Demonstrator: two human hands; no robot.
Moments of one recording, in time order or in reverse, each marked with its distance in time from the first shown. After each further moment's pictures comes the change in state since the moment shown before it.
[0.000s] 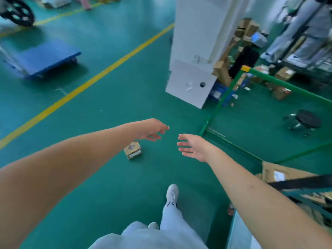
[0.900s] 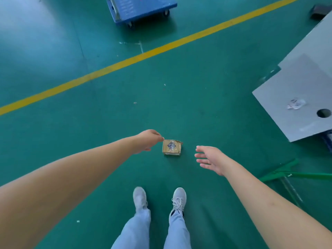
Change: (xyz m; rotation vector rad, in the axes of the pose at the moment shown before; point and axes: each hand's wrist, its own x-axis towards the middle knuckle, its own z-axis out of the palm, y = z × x) left_hand 0.212 -0.129 -0.197 -0.329 0.373 -0.480; right_hand 0.387 -0.152 0.107 -0.464 -0.326 0.220
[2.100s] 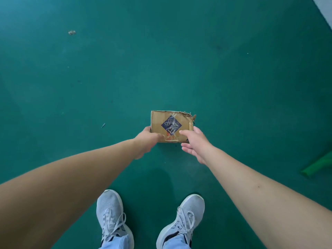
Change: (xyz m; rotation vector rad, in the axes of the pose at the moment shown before) left_hand 0.584 -0.249 0.220 -0.223 -0.225 -0.252; right_hand 0.588 0.169 0.105 0.168 0.157 0.126
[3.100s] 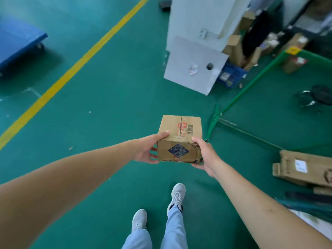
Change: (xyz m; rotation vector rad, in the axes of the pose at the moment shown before) left_hand -0.665 0.147 0.019 0.361 -0.473 0.159; right_hand -0.679 -0.005 -0.141 0.602 0.352 -0.185
